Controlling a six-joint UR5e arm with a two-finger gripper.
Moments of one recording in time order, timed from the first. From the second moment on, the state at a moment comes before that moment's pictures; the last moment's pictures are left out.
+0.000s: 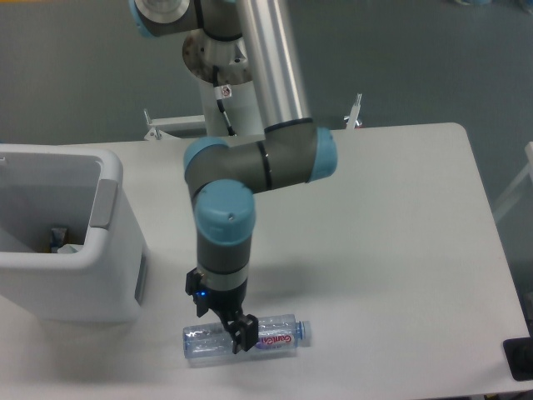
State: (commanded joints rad) arm 2.18 -2.16 -1.52 -0.79 1.49 1.07
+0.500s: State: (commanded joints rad) arm 2.16 -2.27 -1.46 -0.78 1.51 1.10
